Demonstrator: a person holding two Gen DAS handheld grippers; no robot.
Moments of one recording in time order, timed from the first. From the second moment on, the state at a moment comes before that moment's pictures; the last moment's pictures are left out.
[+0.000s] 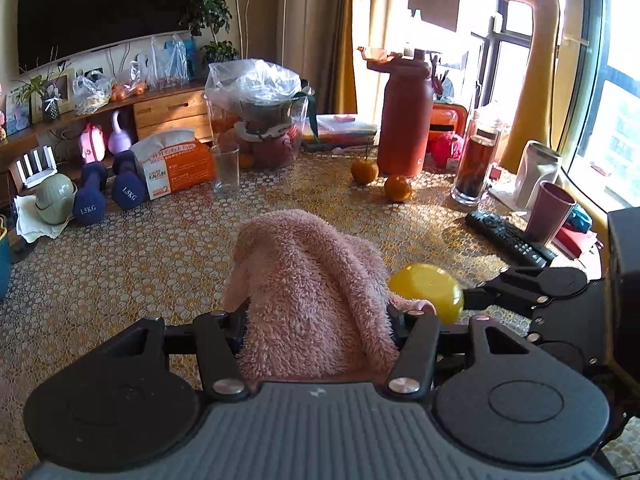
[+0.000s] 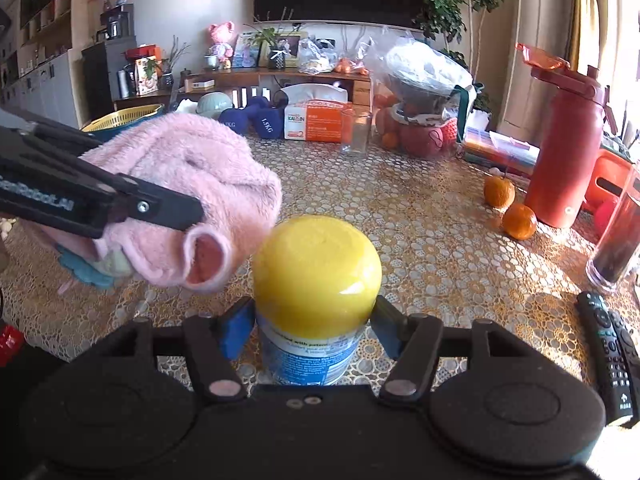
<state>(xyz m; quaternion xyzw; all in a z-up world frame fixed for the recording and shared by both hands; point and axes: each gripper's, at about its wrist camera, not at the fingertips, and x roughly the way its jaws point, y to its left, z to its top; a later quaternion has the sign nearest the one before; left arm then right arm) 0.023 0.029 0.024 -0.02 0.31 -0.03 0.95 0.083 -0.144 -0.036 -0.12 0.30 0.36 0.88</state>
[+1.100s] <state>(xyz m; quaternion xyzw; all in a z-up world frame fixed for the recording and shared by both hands) 0.074 -0.002 0.012 0.02 0.33 -0.05 0.94 0.073 -0.169 -0.035 -0.07 0.27 0.40 0.87</state>
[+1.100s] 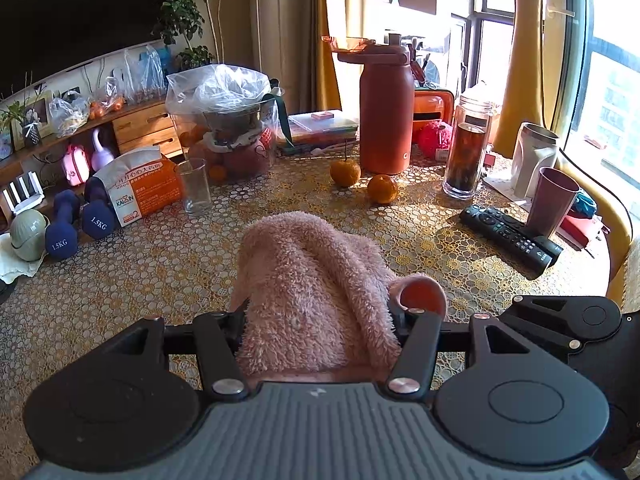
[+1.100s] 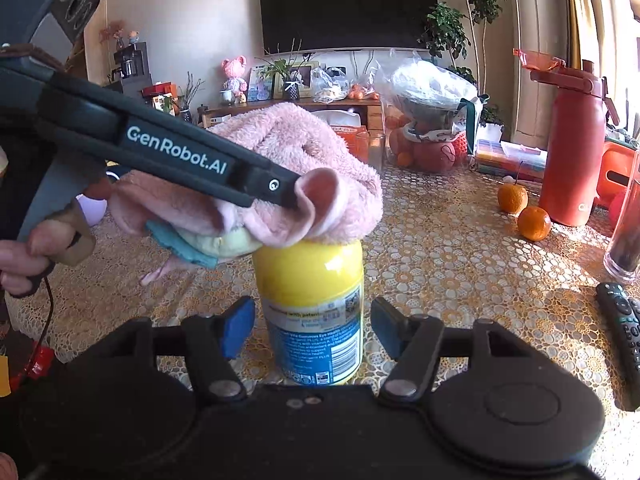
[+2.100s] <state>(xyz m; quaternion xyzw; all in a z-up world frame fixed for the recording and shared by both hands) 0.065 0.031 -0.010 0.02 0.35 0.00 0.94 0.088 -0.145 -0.030 -0.15 0.24 0.45 0.85</state>
